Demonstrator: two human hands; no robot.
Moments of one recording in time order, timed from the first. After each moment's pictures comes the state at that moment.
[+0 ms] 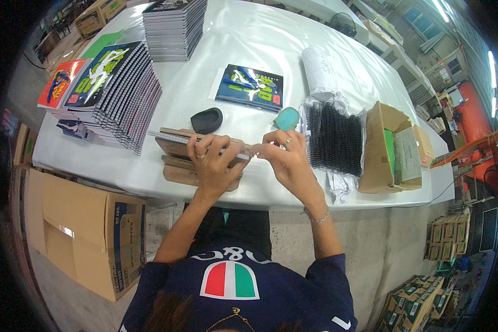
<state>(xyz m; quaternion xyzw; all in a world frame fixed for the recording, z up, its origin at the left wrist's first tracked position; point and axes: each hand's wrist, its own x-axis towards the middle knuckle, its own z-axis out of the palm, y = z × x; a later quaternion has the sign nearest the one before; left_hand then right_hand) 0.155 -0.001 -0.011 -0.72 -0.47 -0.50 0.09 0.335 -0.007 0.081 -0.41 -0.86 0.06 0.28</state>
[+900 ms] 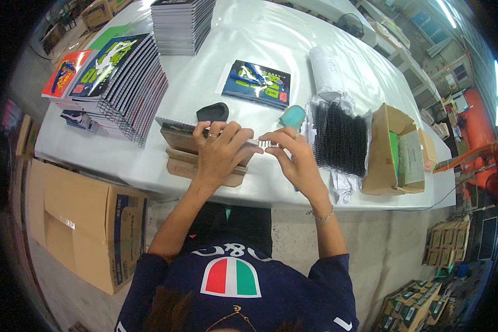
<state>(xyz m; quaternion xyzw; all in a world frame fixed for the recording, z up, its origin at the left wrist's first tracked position) 0.150 0.011 0.008 -0.76 -0.47 -0.44 0.12 0.335 -0.002 0.073 -0.43 -0.81 0.21 0.35</state>
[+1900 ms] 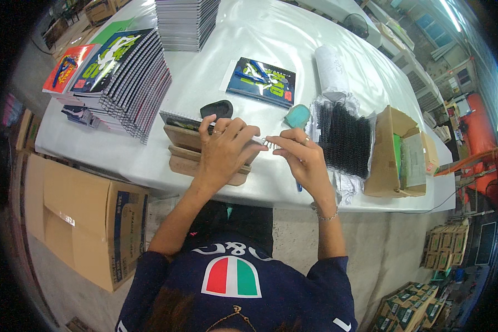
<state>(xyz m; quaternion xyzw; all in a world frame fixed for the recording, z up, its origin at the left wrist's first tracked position) 0.144 0.009 0.019 -0.77 -0.47 -0.43 0.06 0.335 -0.004 0.079 -0.42 -0.81 0.20 0.35</state>
